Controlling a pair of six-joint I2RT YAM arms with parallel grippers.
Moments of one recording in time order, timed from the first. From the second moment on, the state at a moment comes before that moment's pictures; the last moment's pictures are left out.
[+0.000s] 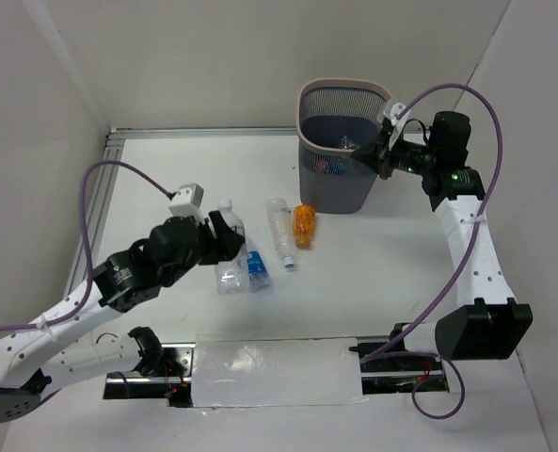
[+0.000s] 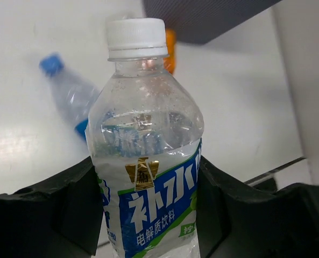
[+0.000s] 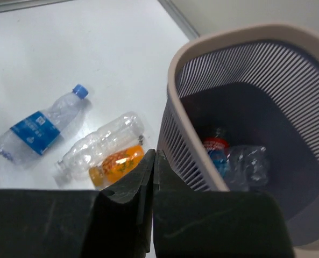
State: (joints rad) left arm -0.89 0.85 0.96 -0.63 -0.37 -0.82; right arm -0.01 1.31 1.41 -0.41 -0.97 -0.49
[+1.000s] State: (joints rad) left arm -0.65 2.14 2.25 0.13 -0.18 -0.58; right arm 0.01 1.05 0.89 -0.72 -0.83 -0.84
